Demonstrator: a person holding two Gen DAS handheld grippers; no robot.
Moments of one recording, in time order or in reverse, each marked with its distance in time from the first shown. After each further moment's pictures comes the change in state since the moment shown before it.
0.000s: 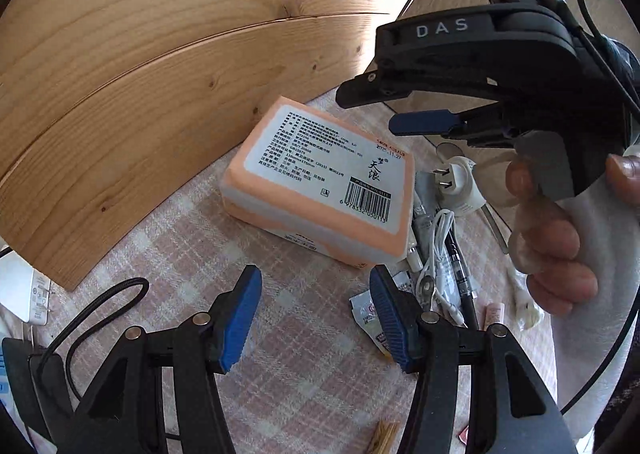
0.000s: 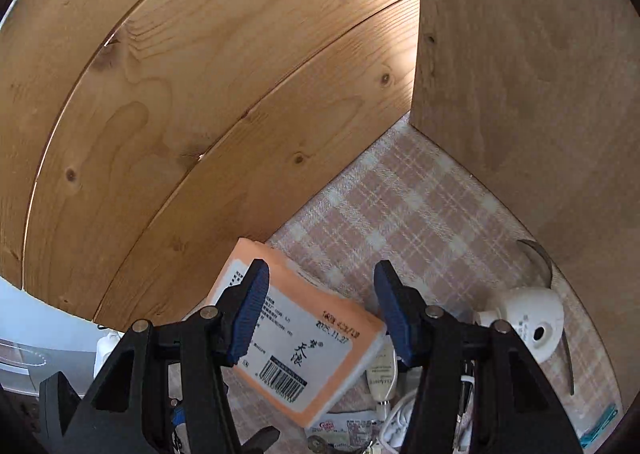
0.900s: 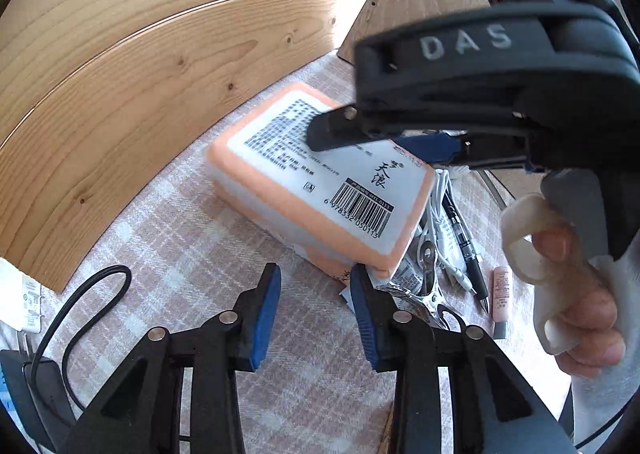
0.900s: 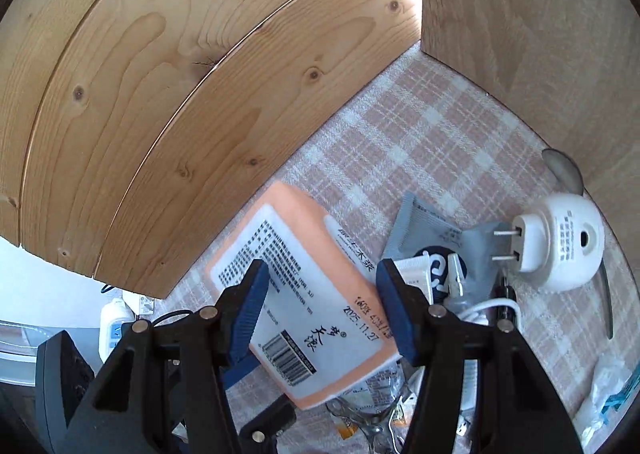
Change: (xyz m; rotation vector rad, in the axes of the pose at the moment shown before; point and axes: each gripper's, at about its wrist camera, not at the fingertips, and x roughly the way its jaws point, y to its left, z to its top) left arm 0.005 -0.009 -0.022 0.081 0.039 -0.006; right arm 0.004 0.001 -0.052 0.041 0.084 0.038
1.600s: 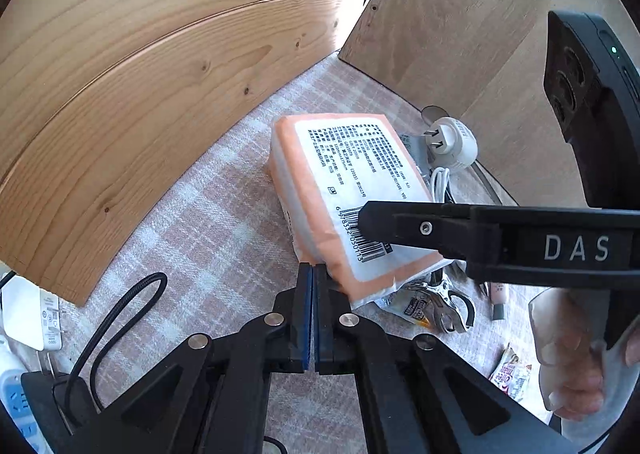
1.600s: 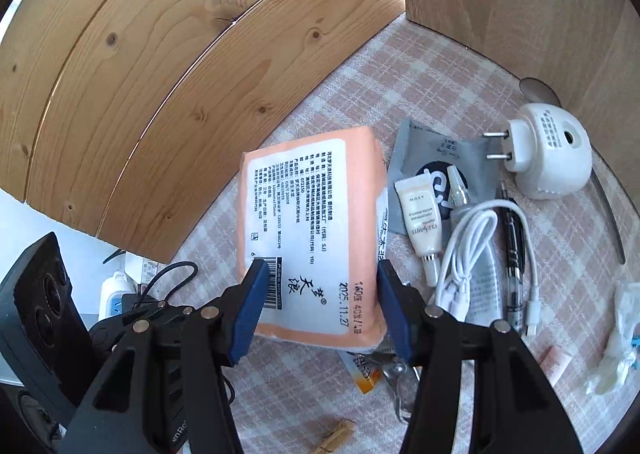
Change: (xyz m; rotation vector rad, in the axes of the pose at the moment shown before) left arm -0.021 0.021 0.008 0.047 0.033 -0.059; right arm -0.013 0.017 -0.058 0.035 -0.018 0.005
